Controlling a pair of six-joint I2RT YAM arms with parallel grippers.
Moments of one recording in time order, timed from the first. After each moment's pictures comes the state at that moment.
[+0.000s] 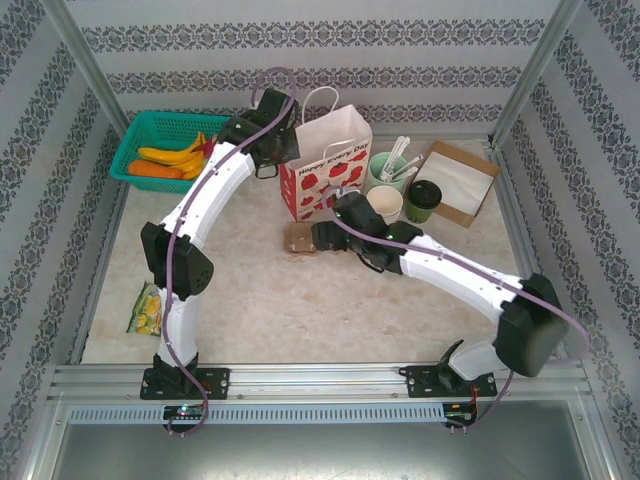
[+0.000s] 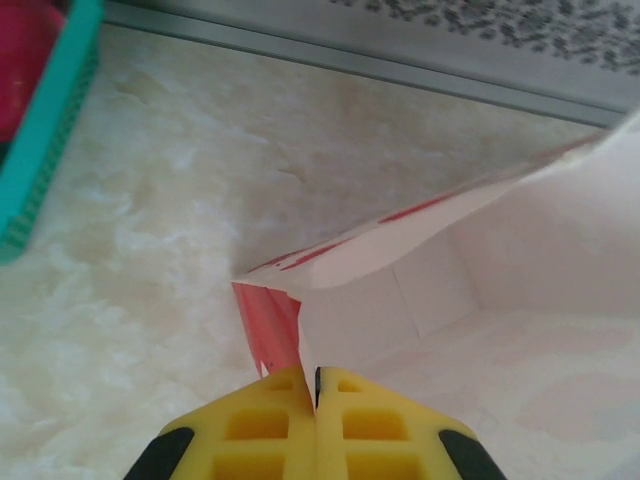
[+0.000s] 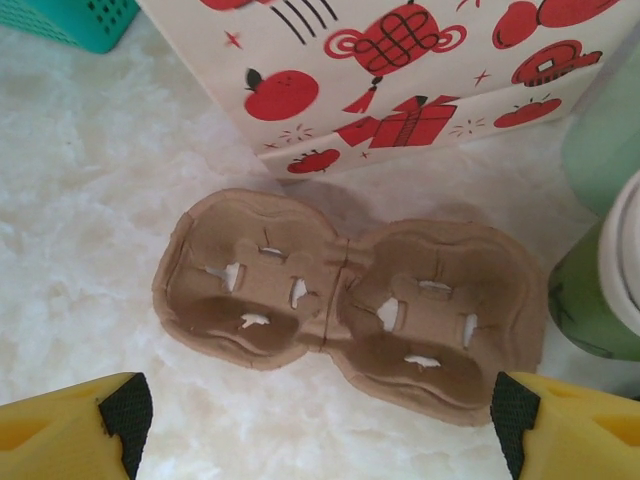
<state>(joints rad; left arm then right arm) -0.41 2.06 2.25 -1.08 -0.19 -0.58 0.76 1.47 1.12 -0.45 0.20 0.47</state>
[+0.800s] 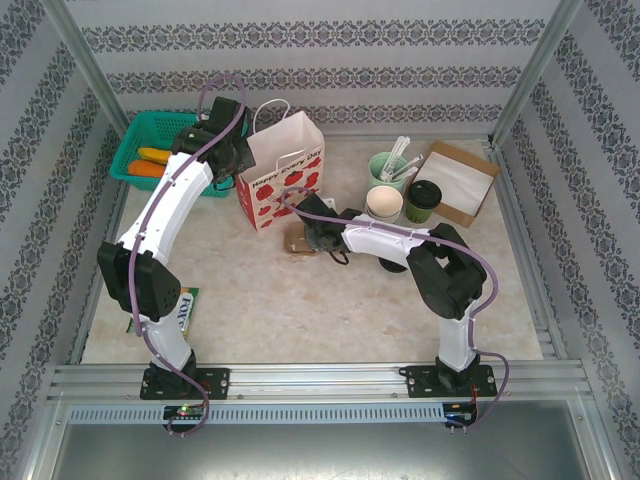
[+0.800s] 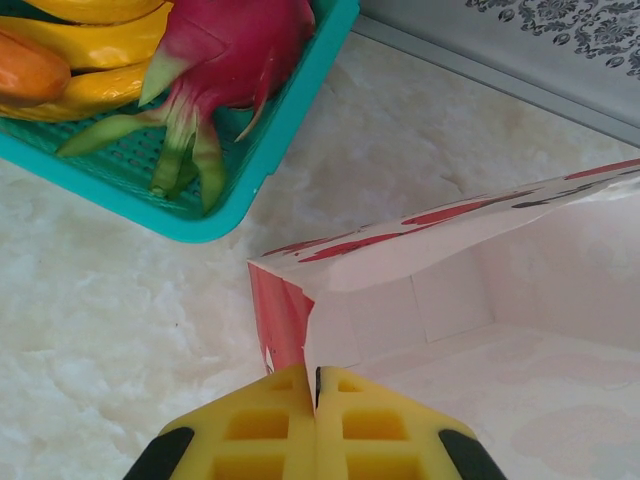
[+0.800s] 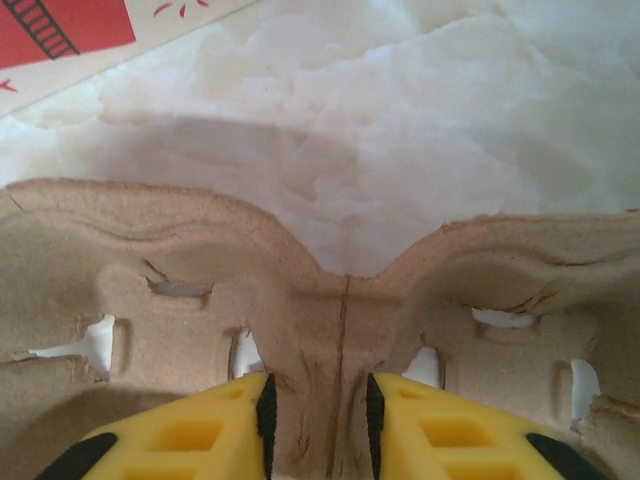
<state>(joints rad) -0.27 1.80 1.92 -1.06 -0.23 -0.62 0.76 1.94 1.35 -0.49 0.27 0.59</state>
